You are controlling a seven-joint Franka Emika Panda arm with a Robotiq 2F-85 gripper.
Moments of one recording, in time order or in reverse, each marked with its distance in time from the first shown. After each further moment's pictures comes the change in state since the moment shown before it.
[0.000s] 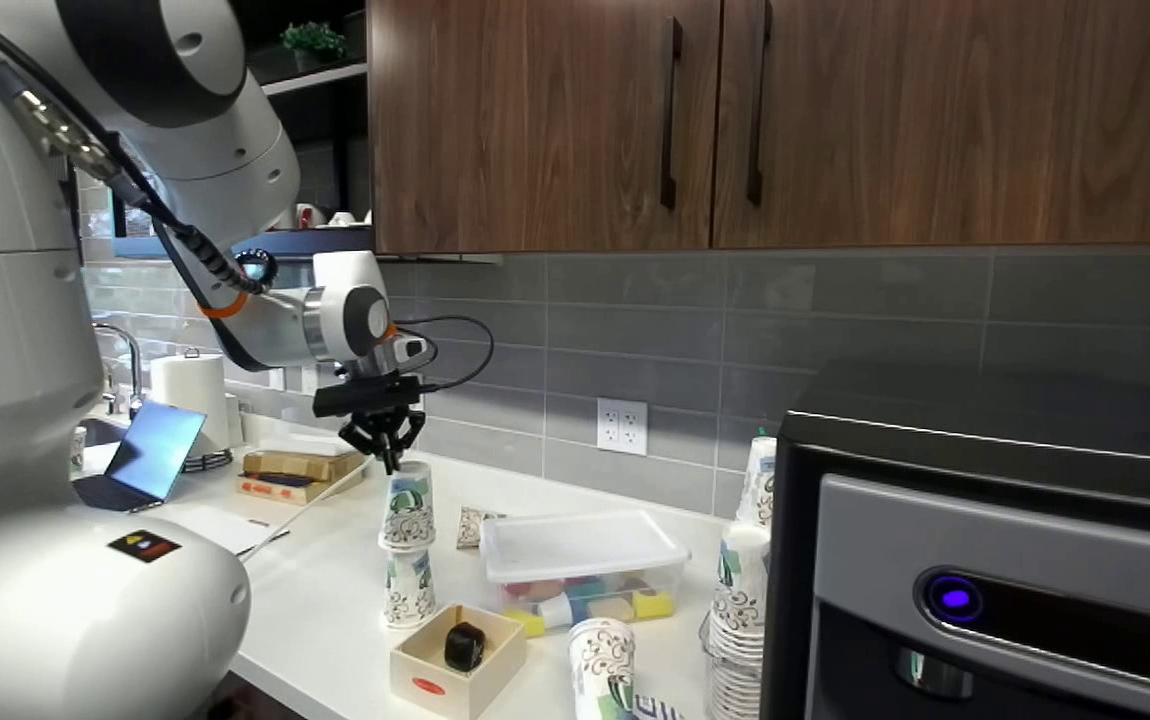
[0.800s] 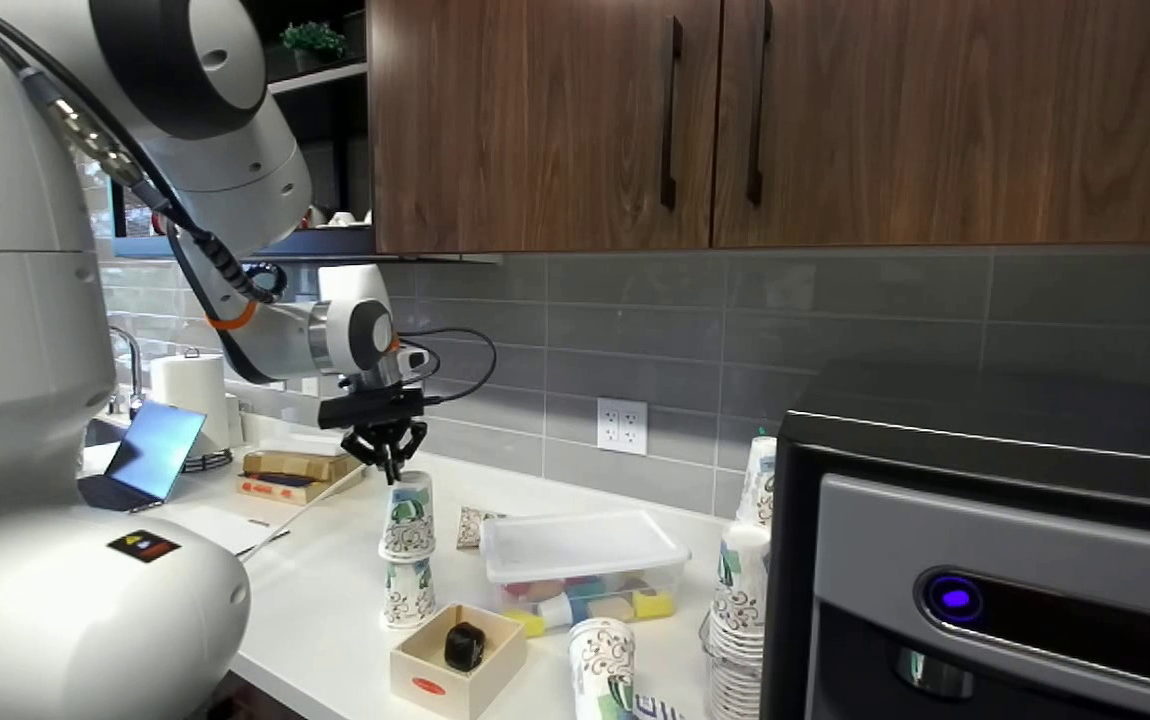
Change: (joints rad) arm -0.003 0.048 0.000 0.000 -0.003 0.043 -0.017
